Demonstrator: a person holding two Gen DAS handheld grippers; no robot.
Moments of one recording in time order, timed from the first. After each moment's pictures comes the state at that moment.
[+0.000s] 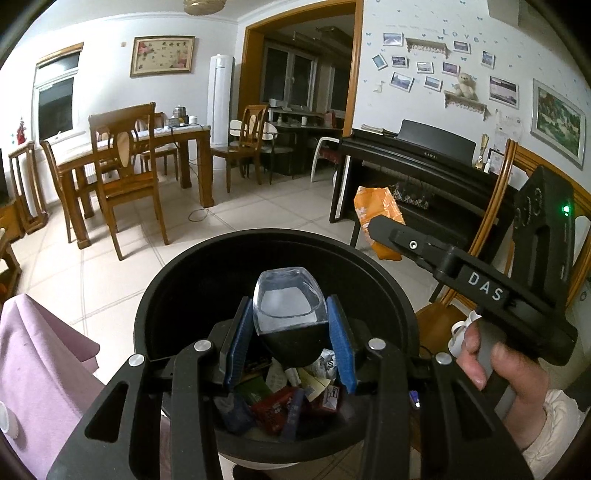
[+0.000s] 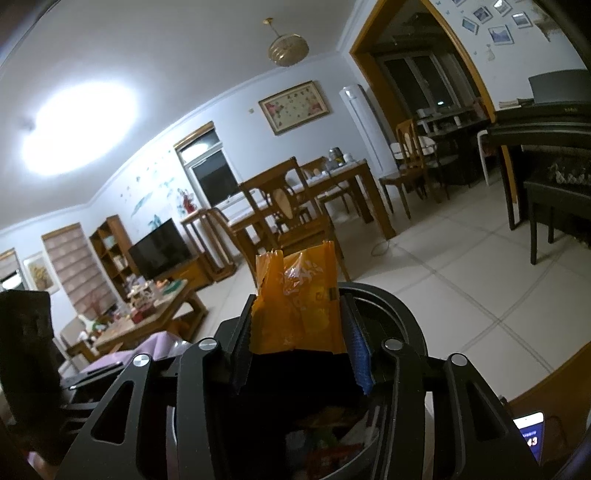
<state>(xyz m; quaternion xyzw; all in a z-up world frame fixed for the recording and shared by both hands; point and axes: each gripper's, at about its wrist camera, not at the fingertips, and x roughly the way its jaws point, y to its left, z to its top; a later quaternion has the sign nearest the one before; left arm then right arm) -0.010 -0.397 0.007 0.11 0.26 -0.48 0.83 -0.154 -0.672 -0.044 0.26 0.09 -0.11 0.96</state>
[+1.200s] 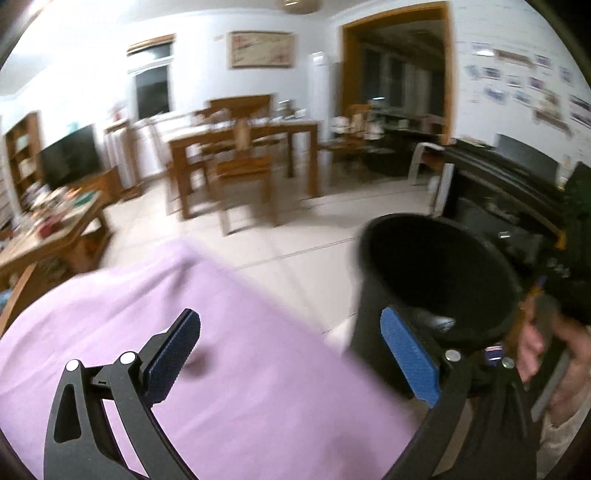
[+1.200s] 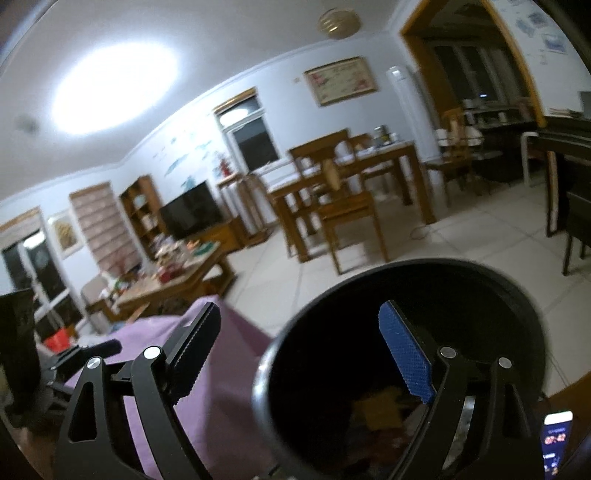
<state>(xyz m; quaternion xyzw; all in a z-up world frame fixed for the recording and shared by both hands) 0.033 -0.224 0.013 0.10 0.29 -0.28 0.91 -0.077 -0.543 -0.019 0.20 0.16 -0.01 0.97</state>
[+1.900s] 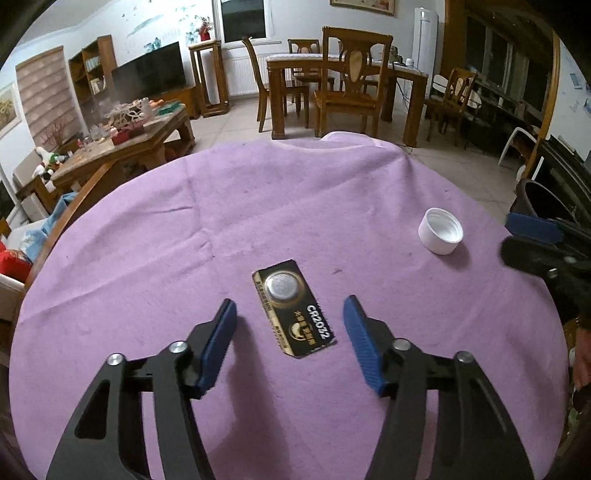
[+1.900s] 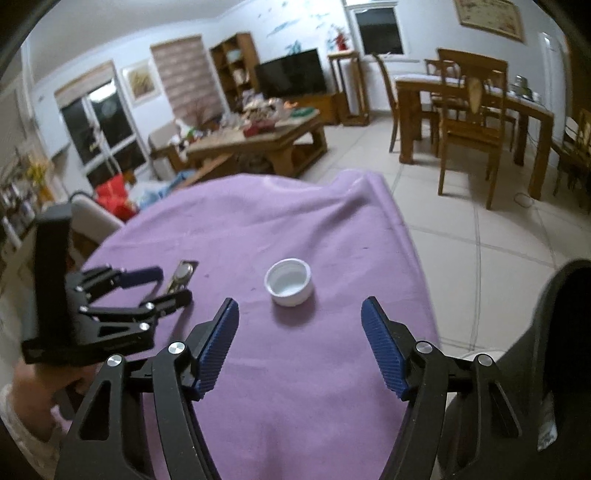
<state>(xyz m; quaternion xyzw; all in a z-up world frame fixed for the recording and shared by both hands) 0.096 -0.083 -0.022 0.09 0.41 -0.13 0.90 0.060 -0.303 -0.017 0.04 0.37 0.17 0.91</state>
